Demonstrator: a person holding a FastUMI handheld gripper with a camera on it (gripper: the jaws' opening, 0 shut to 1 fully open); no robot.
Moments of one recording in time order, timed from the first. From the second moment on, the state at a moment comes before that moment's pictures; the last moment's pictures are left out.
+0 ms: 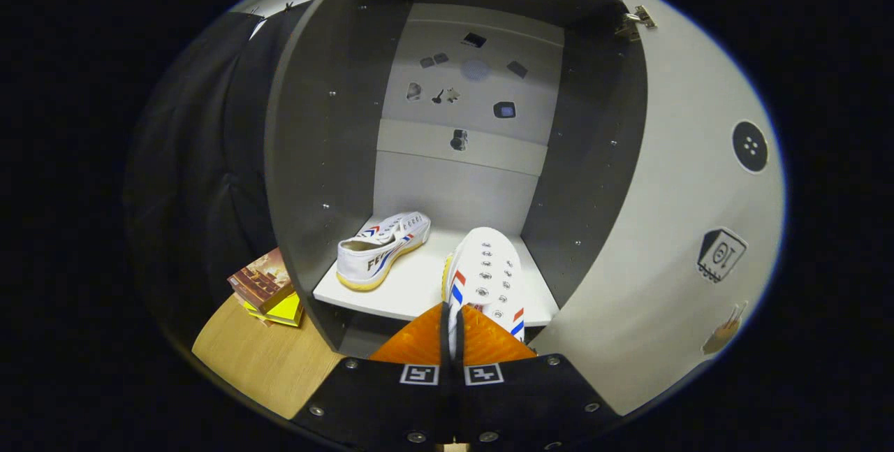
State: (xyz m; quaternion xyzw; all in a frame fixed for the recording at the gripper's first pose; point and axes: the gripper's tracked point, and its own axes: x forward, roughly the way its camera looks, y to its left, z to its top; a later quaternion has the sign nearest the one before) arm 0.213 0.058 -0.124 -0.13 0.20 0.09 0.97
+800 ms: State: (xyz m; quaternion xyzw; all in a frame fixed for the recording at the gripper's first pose) arm 0.374 0.068 -0.178 -0.17 0.21 0.07 0.96
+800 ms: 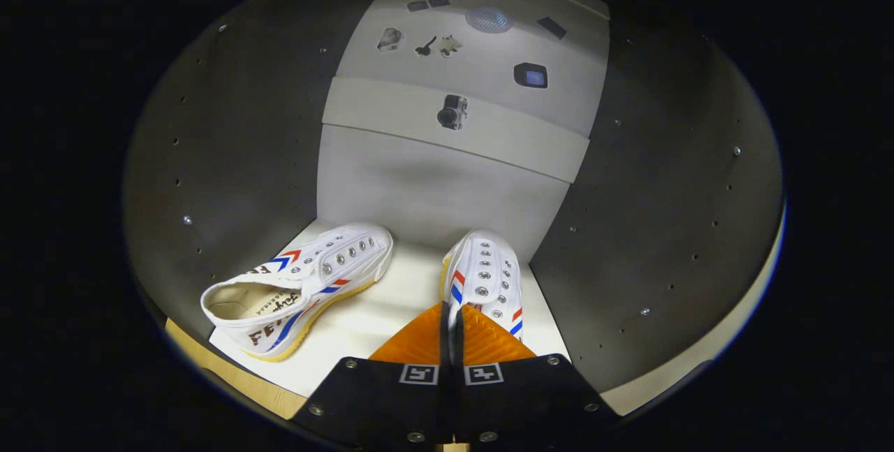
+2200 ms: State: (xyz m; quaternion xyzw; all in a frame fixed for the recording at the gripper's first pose) arm 0.207 0.067 -0.058 -0.09 0.11 0.07 0.99
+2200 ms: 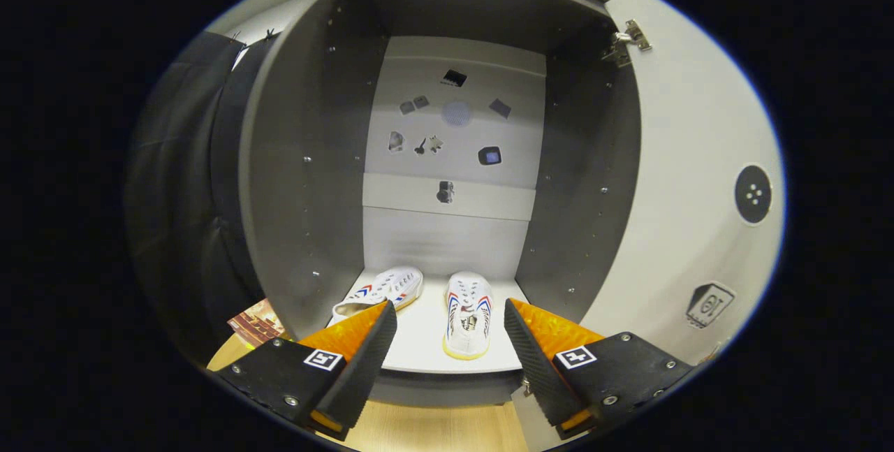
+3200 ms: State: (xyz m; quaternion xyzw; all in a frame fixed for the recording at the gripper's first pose) arm -0.049 -0.111 -0.022 -0.05 0.09 -0.04 0.99
